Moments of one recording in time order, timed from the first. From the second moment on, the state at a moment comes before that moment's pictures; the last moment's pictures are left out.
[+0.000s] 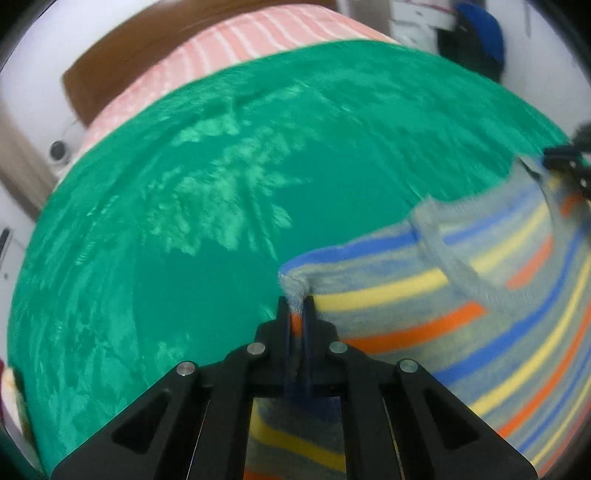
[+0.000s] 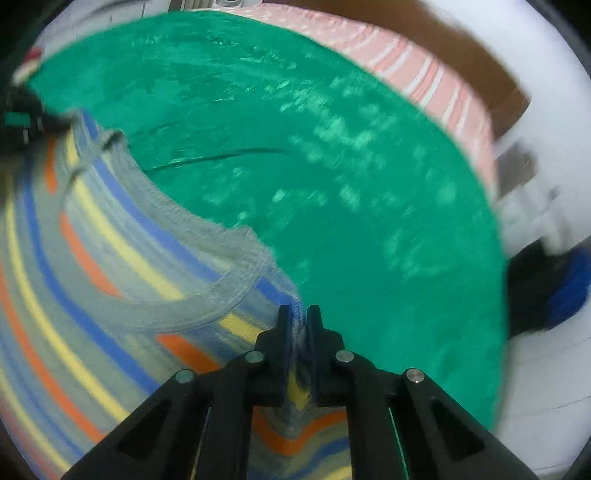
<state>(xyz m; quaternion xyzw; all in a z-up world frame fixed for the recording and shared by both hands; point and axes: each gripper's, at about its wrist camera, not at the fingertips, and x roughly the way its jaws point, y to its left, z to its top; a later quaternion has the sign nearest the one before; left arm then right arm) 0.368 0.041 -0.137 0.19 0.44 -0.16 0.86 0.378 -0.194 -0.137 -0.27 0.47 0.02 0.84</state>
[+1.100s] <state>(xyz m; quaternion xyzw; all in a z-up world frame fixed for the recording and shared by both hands) 0.378 0.031 -0.137 0.18 0.42 -0.15 0.88 0.398 -0.199 -0.140 -0.31 0.46 -0.03 0.83</state>
